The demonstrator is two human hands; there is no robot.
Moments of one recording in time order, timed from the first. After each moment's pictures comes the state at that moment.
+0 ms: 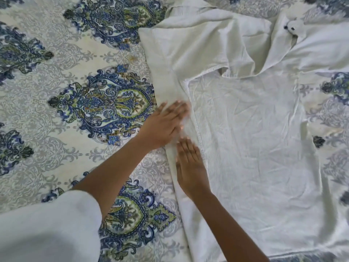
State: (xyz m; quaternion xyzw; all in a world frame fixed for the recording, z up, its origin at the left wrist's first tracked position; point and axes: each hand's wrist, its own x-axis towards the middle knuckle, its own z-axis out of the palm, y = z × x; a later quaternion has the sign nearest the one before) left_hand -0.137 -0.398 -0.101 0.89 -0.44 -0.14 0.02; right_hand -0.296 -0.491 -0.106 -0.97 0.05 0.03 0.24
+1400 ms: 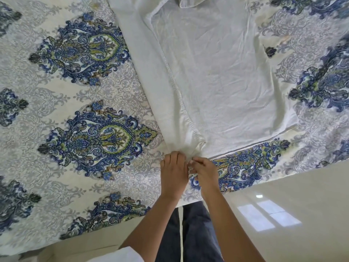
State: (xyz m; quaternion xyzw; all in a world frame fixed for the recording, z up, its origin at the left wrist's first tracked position) left_hand -0.506 -0.384 -0.089 0.96 -0.23 -0.09 0.13; right_hand -0.534 -0.480 -0.062 -0.51 0.58 0.13 0.62
